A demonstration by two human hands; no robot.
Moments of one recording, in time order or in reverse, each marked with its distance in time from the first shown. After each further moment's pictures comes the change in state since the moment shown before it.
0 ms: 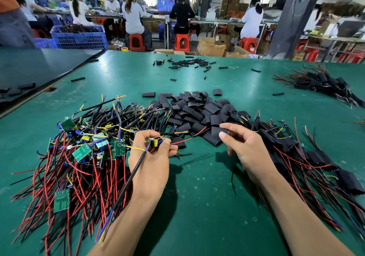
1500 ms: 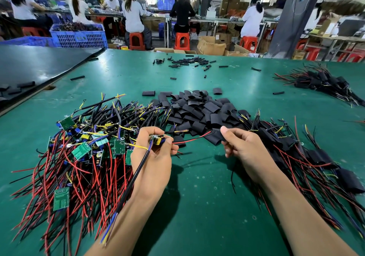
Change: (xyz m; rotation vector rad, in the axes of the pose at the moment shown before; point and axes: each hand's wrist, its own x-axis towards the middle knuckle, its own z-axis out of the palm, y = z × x) left_hand -0.004 0.003 0.000 0.077 -0.069 0.085; right_hand -0.002 -0.005 0.001 0.117 -0.074 0.156
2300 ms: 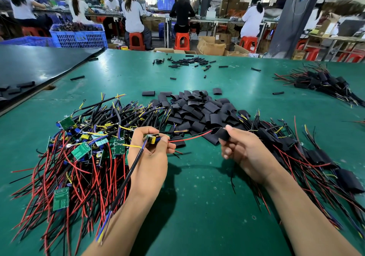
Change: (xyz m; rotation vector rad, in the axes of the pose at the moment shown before) left_hand 0.004 0.001 -0.003 -0.069 0.038 -0.023; right_hand -0.005 -0.010 0.000 0.292 -0.181 0.098
